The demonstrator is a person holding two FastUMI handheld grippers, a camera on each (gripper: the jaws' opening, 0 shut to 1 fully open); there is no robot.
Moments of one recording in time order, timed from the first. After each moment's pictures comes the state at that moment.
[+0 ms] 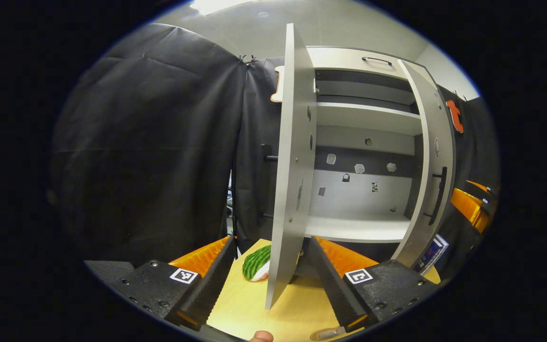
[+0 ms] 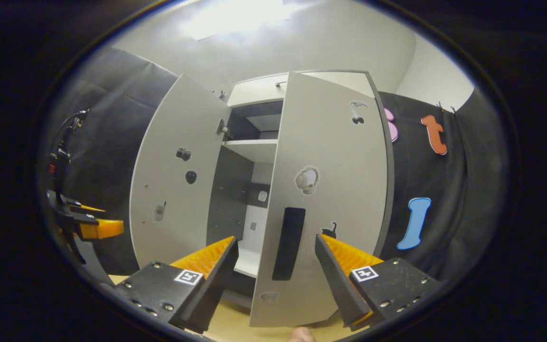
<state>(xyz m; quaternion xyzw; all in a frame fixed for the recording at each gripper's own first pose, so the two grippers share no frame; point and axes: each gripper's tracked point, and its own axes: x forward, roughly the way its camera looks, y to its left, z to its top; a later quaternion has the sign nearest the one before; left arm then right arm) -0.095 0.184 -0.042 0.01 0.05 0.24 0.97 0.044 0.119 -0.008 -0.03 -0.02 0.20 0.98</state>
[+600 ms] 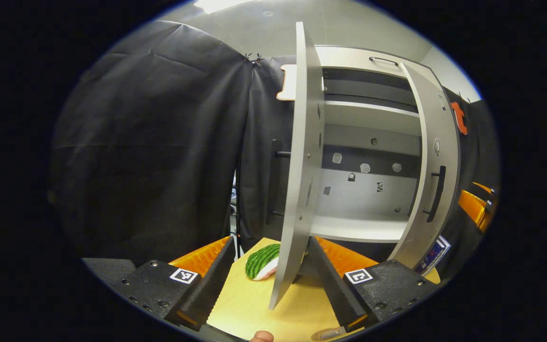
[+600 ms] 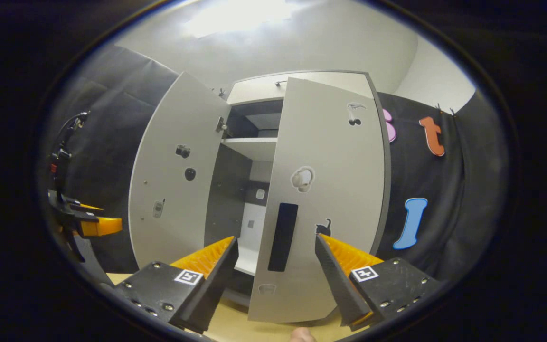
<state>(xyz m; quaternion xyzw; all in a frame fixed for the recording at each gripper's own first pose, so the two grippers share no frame) -0.101 0.204 -0.047 0.00 0.05 0.25 0.97 0.039 0.114 -0.012 -0.04 -0.02 0.19 0.98</state>
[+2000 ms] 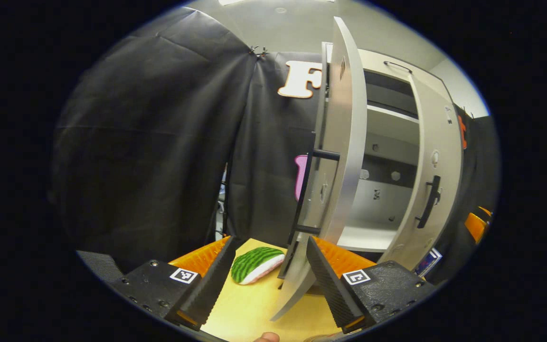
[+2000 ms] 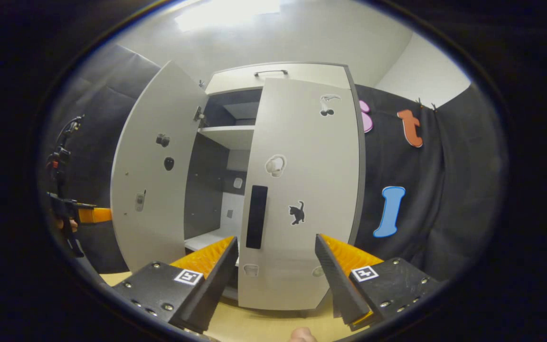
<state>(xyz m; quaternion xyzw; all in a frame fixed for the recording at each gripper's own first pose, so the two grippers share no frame) -0.055 0.207 -0.058 -0.04 0.05 0.19 0.98 0.038 0.085 -0.034 -0.04 0.01 0.12 0.99</state>
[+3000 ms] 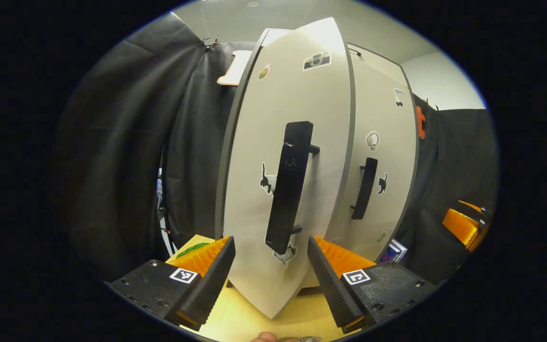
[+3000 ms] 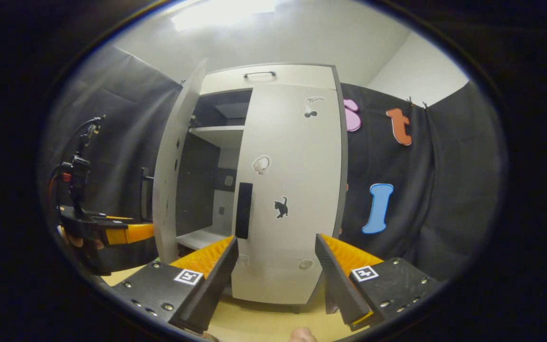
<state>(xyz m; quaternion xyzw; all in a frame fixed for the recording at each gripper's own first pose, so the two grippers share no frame) 0.008 0.098 -0.072 -0.04 0.07 0.05 1.00 0.026 0.050 -0.030 -0.04 0.01 0.09 0.99</state>
